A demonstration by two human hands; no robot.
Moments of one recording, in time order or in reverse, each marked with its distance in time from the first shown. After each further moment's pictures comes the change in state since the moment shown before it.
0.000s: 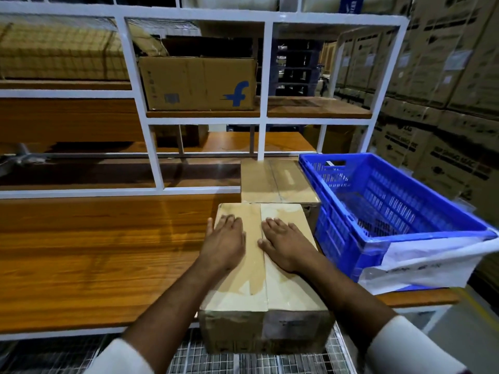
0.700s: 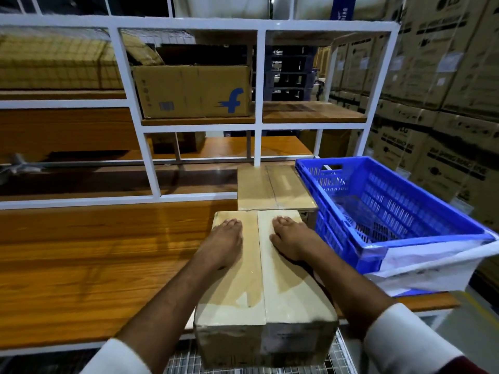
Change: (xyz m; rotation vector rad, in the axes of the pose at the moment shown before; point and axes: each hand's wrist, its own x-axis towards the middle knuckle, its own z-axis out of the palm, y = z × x) left_hand 0.020 -0.002 -0.006 -0.053 -0.030 0.053; right_hand 0.027 0.035 -0.012 -0.070 -0.049 0.093
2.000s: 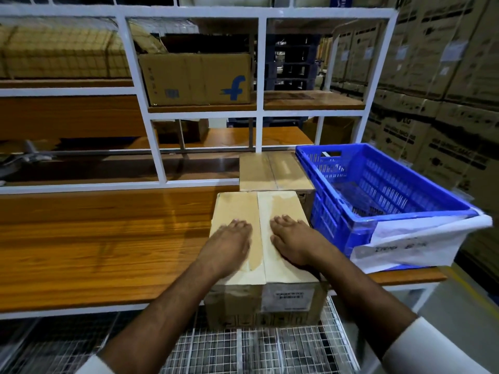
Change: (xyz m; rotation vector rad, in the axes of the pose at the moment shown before) left_hand -0.091 0.024 -0.007 0.063 0.004 0.157; right_hand -0.085 -0.025 0.002 0.008 -0.006 -0.100
